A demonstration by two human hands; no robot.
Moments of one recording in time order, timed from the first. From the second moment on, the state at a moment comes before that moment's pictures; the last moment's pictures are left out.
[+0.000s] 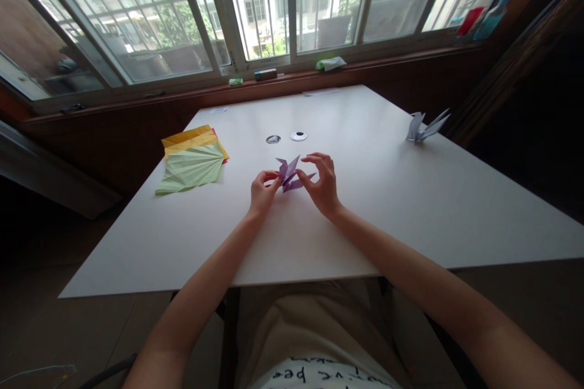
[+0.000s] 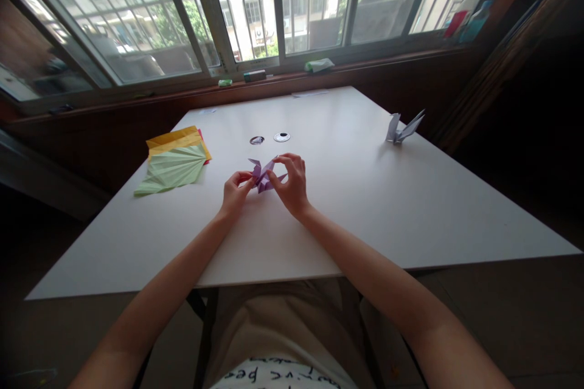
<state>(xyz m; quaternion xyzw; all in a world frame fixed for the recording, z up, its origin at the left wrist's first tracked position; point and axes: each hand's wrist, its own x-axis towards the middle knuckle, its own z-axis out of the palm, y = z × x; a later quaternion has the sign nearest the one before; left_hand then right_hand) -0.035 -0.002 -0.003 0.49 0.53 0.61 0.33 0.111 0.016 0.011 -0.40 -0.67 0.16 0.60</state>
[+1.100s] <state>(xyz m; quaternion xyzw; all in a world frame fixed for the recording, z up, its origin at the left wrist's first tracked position) -0.038 0.001 -0.008 0.49 0.54 0.62 0.28 0.110 0.016 0.009 -0.33 -0.77 0.06 0.55</state>
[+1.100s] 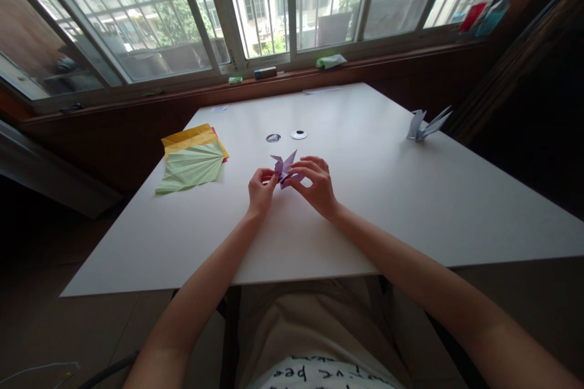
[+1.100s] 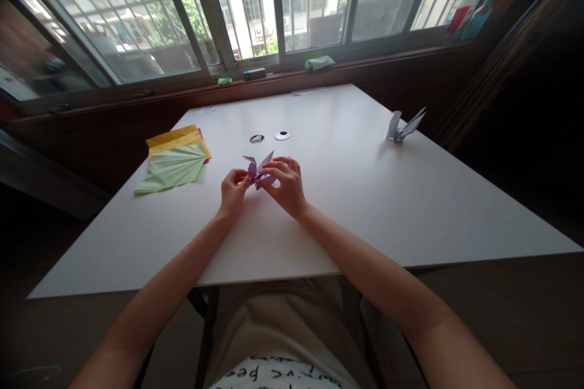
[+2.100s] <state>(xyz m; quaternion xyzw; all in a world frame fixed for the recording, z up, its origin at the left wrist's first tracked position) -0.038 0.001 -0.009 0.48 0.54 0.62 0.30 0.109 0.014 0.010 -0.33 -0.77 0.07 0.54</state>
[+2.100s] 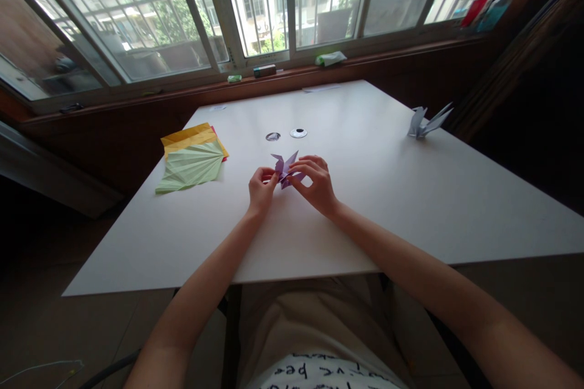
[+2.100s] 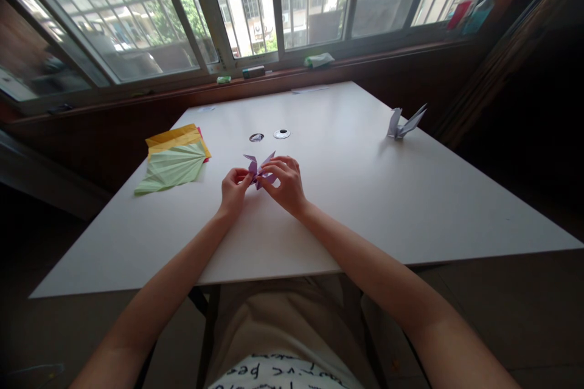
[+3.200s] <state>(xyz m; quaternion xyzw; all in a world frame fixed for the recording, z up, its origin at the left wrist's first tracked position) -0.039 0.002 -0.010 0.50 0.55 0.60 0.28 0.109 0.011 0.008 -0.33 -0.78 -0.02 0.53</state>
